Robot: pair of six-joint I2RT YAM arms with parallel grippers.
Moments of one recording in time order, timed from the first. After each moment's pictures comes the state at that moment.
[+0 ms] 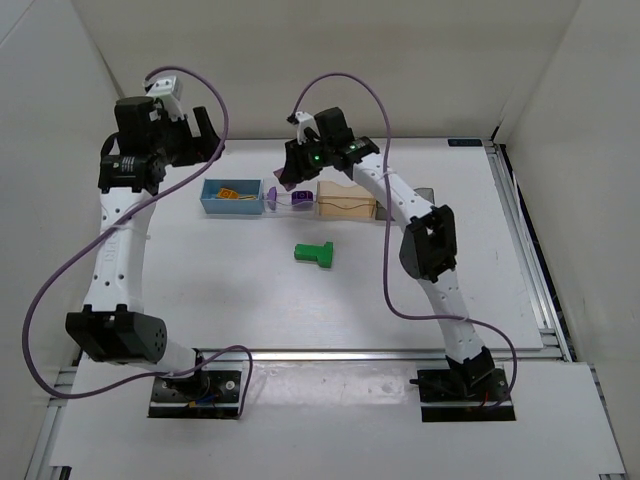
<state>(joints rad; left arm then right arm) -0.01 1.48 1.75 -0.69 0.20 -0.15 0.60 2.38 2.36 -0.58 -0.56 0.12</state>
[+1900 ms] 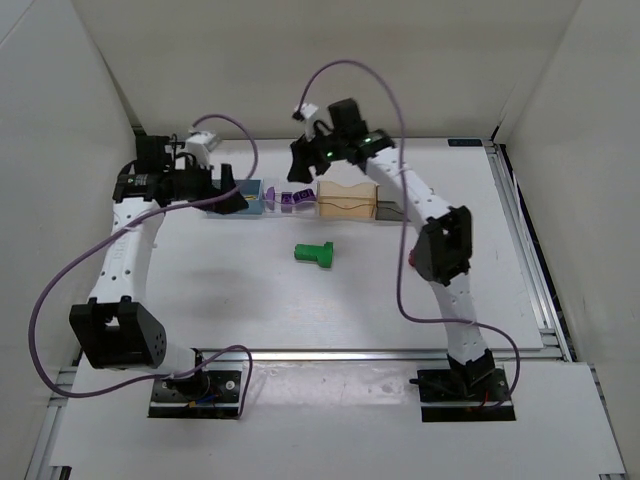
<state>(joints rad) 0.06 1.43 1.47 -0.78 0.66 0.10 0.60 2.36 2.32 -0.59 -0.56 -0.12</state>
